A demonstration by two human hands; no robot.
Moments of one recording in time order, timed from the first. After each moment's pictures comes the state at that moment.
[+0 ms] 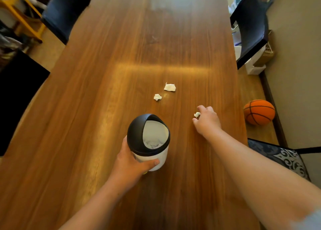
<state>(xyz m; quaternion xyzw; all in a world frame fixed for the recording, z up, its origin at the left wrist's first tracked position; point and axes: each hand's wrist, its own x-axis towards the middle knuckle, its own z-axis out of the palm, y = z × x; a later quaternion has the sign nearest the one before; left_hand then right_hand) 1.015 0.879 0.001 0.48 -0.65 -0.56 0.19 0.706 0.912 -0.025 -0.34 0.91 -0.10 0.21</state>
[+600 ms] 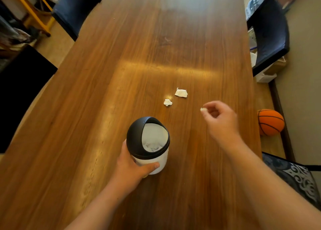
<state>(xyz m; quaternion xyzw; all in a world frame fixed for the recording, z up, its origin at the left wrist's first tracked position) 1.024 0.855 -0.012 0.49 -0.62 -0.57 0.21 0.736 0.897 0.055 -0.35 0.83 -0.40 0.19</state>
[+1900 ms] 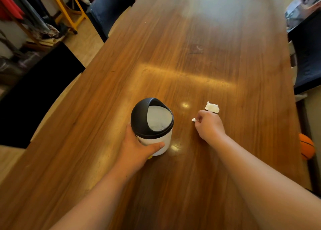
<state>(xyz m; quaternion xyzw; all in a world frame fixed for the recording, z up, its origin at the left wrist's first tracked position) 1.034 0.749 -0.017 0.51 -0.60 -0.53 0.30 0.769 0.765 -0.038 -0.44 0.86 -0.14 0.20</state>
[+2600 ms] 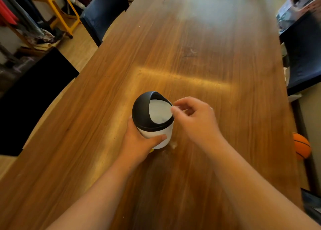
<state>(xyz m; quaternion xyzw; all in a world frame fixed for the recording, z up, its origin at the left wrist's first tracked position) 1.000 0.728 -0.008 0.50 -0.62 -0.51 0.32 0.822 0.774 0.076 -0.47 0.74 -0.40 0.28</state>
